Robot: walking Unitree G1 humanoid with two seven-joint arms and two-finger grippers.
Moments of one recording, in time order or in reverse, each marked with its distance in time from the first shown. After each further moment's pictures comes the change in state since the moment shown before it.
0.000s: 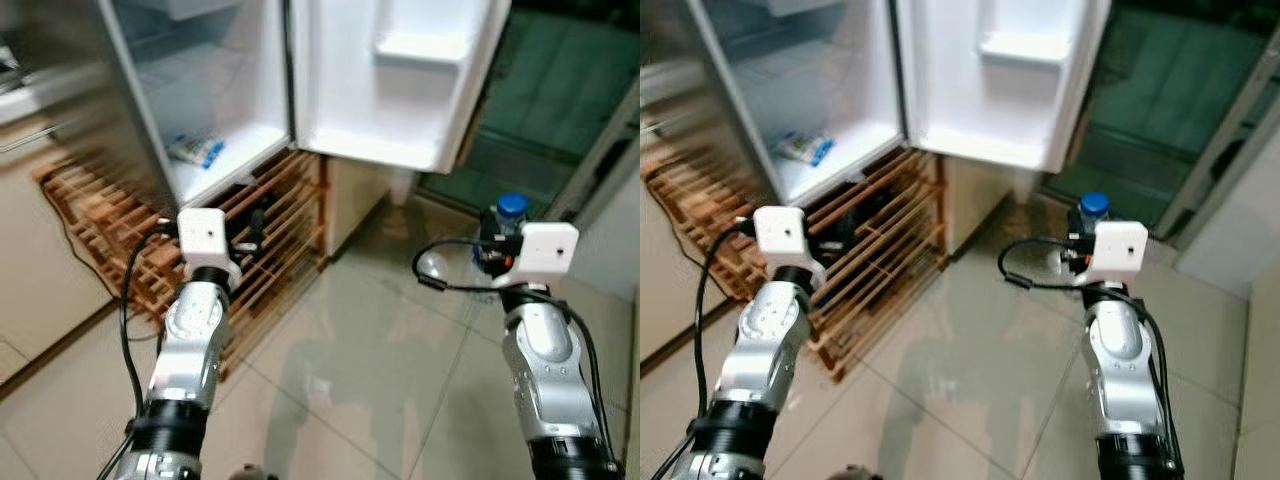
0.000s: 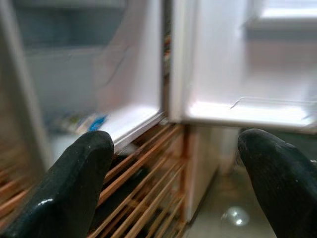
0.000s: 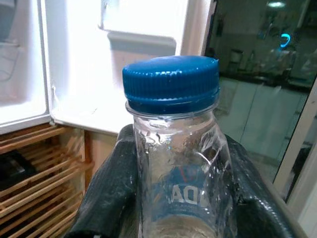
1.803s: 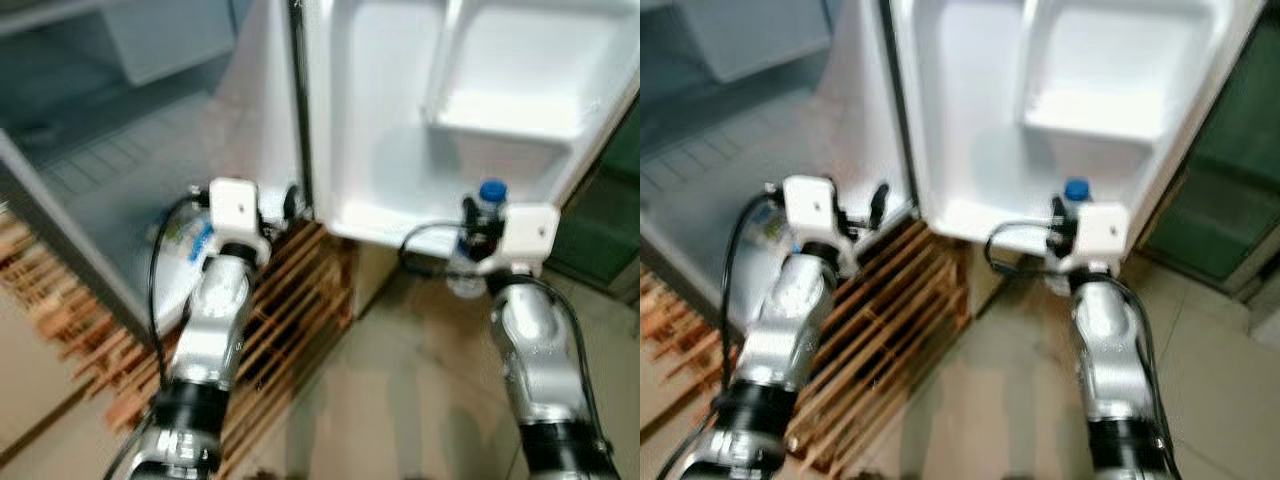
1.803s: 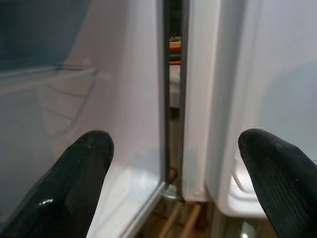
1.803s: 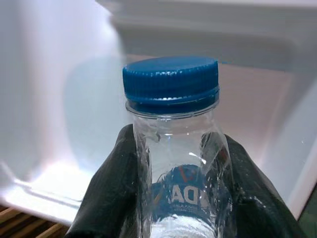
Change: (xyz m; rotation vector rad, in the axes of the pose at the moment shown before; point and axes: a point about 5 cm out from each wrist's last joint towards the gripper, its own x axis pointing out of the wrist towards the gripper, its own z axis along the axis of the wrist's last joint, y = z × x) left arm 0.015 -0.021 0.011 -0.008 -0.018 -0.078; right arm 0.015 0.010 0.012 0.010 -0.010 0.041
